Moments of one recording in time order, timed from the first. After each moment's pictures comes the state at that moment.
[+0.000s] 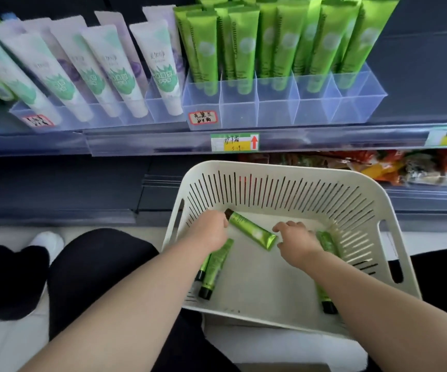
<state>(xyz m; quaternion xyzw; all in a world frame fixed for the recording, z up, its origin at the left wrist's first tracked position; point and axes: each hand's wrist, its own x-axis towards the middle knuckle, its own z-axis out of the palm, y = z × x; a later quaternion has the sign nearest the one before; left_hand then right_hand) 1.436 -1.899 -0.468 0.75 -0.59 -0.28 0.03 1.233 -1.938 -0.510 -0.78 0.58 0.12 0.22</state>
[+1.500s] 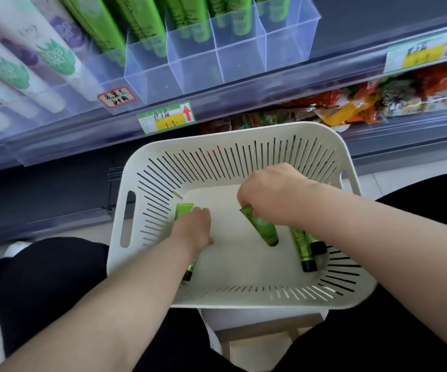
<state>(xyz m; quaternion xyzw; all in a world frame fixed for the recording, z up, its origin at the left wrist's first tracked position) 1.398 -1.904 -0.518 0.69 -0.64 -0.19 -0.27 1.210 -1.946 -0.381 -0.90 0.37 0.18 0.14</state>
